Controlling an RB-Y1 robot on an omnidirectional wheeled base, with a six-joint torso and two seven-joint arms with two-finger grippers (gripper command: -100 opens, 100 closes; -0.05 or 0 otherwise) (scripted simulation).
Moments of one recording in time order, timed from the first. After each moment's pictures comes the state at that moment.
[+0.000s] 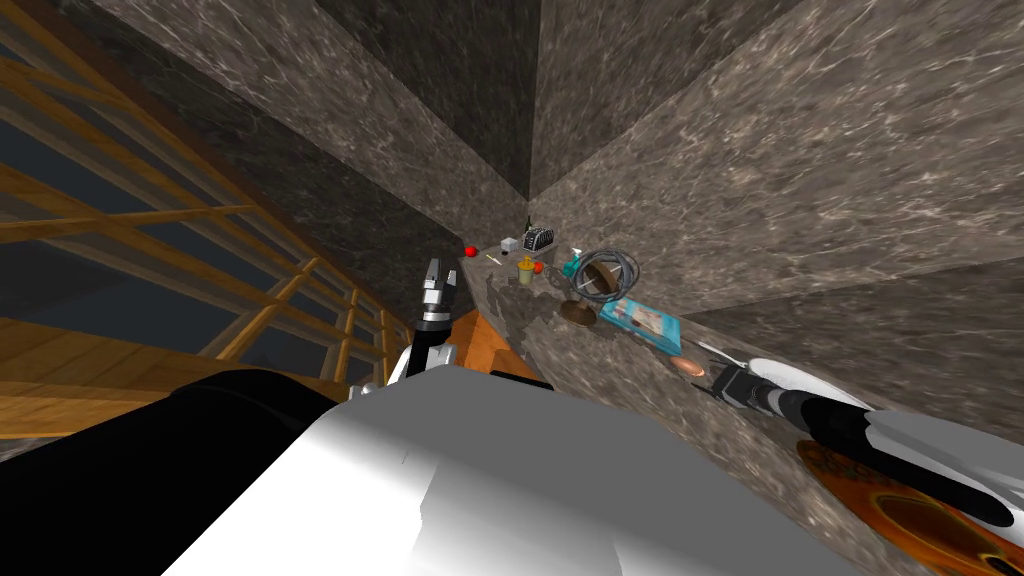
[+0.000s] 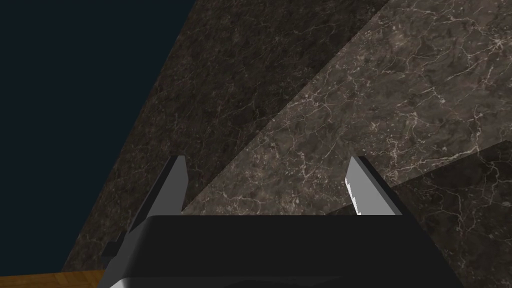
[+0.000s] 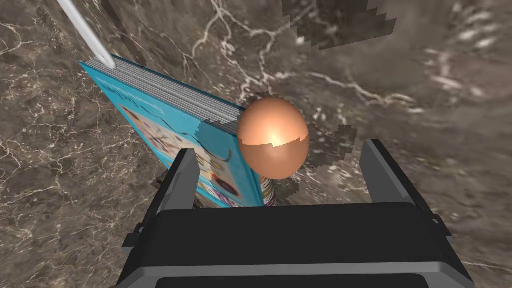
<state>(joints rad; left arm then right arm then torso) 0.51 0.01 0.05 -2.29 -0.11 -0.47 0.08 0.20 -1.43 0.39 -1.11 0.78 -0.45 0.48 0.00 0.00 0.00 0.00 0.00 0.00</state>
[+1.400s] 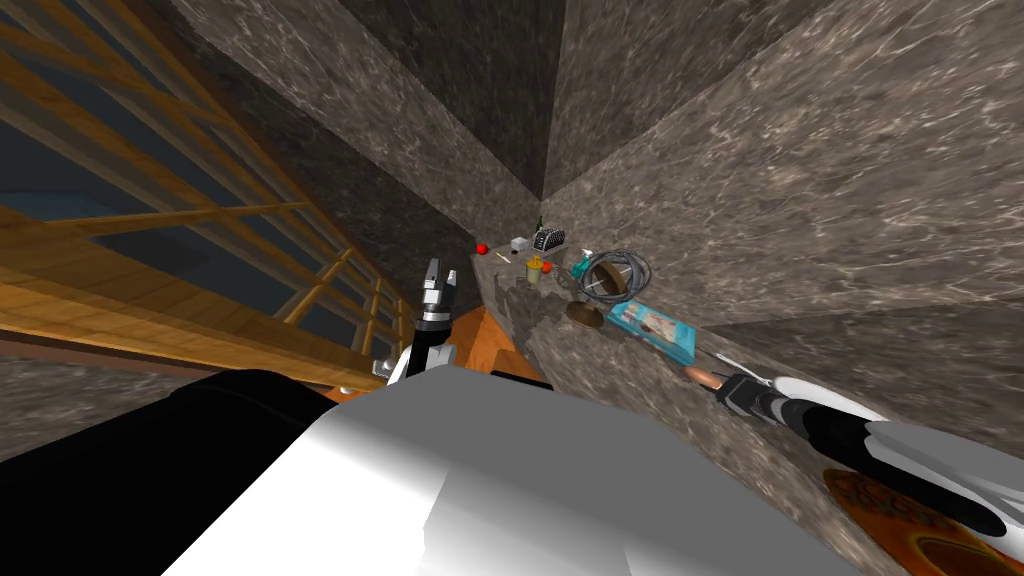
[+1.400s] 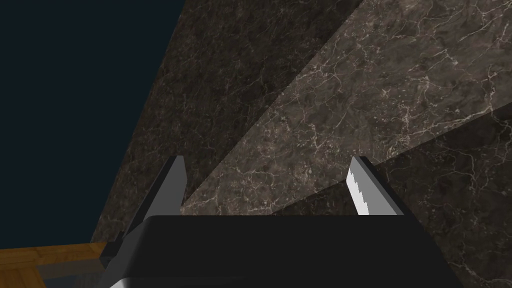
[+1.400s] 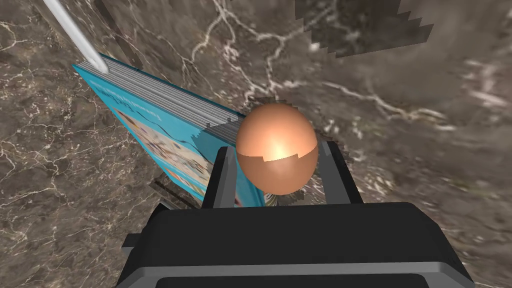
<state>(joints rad) 0.51 0.01 0.05 -2.29 -0.11 -0.47 0.08 0.20 -1.39 0.41 -1.06 0.77 -0.41 0.46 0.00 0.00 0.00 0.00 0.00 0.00</state>
